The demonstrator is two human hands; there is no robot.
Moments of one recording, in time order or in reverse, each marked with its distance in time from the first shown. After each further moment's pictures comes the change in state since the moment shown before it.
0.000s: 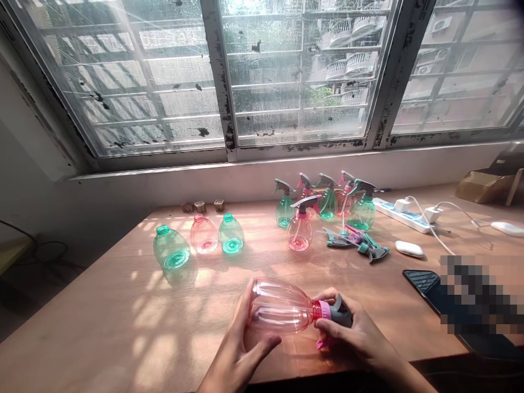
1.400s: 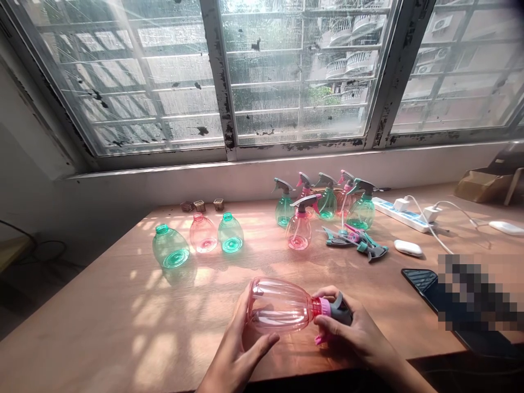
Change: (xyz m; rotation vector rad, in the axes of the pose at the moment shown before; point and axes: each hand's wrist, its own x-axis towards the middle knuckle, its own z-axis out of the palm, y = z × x) left_hand 0.003 -0.006 -0.005 0.001 -0.069 0.041; right_hand -0.001 -0.002 0.001 0.000 0.056 -0.017
